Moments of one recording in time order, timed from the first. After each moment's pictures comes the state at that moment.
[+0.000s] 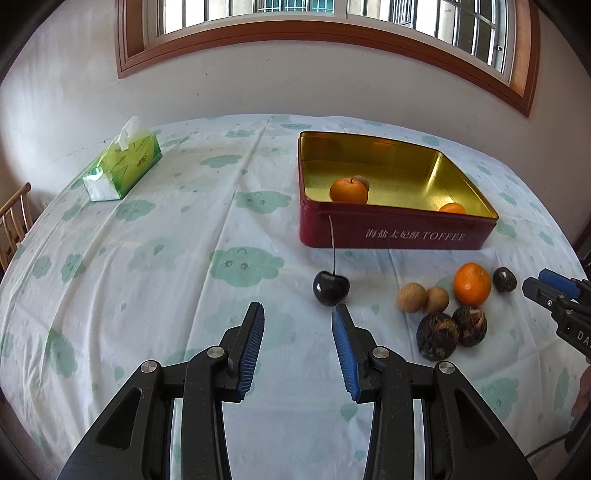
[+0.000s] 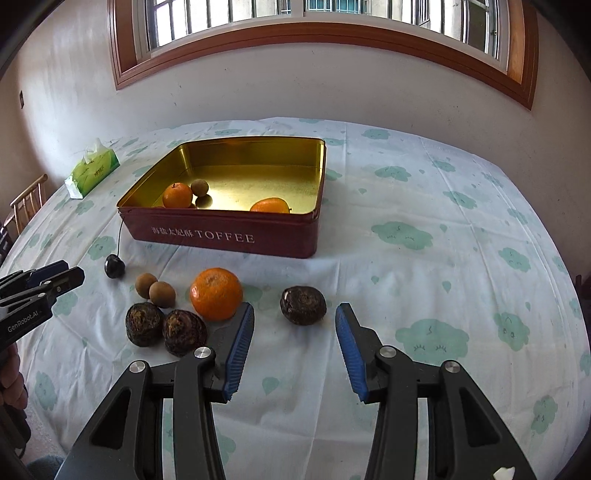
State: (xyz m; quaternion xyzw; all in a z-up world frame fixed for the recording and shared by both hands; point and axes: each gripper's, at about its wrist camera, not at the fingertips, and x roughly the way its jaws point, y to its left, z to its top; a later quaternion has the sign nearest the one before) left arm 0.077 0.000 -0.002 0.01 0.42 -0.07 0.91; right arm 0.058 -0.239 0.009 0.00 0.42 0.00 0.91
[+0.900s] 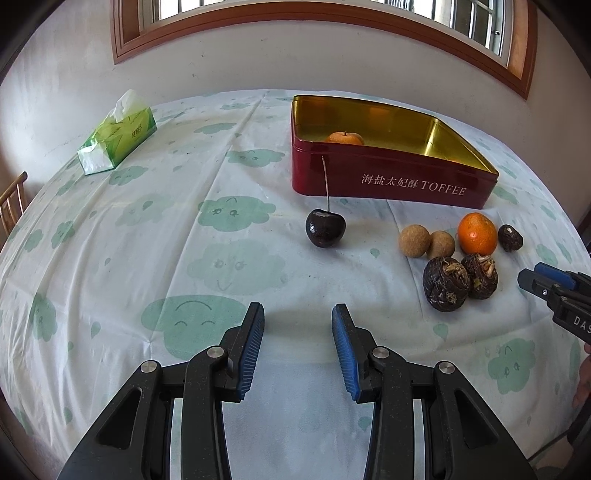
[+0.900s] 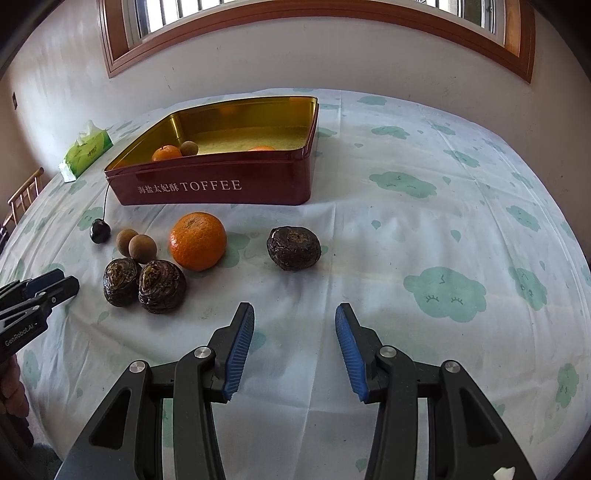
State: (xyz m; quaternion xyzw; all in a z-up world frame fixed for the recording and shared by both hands) left arm 0.064 -0.009 -0.031 0.02 0.44 -0.07 0.90; right arm 0.052 -0.246 -0.027 0.02 0.45 0.00 0.89
